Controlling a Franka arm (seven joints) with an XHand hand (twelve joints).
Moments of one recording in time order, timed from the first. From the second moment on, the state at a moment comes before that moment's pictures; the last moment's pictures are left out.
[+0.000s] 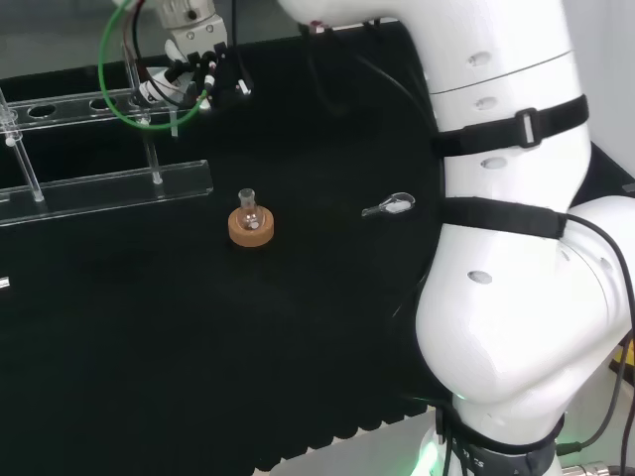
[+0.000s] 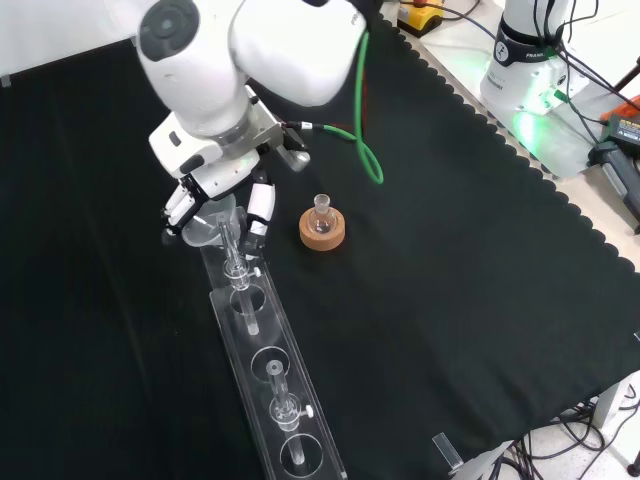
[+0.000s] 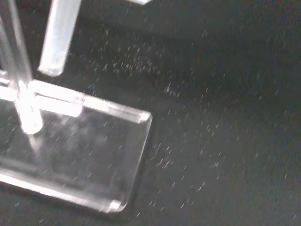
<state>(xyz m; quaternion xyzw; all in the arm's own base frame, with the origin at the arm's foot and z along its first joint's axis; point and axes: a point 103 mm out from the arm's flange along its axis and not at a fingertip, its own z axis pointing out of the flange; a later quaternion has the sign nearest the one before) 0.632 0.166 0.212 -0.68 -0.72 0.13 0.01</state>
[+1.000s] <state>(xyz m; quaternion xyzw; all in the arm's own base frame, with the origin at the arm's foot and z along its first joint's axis) 0.616 0.175 0.343 -0.62 -0.73 -0.08 -0.29</state>
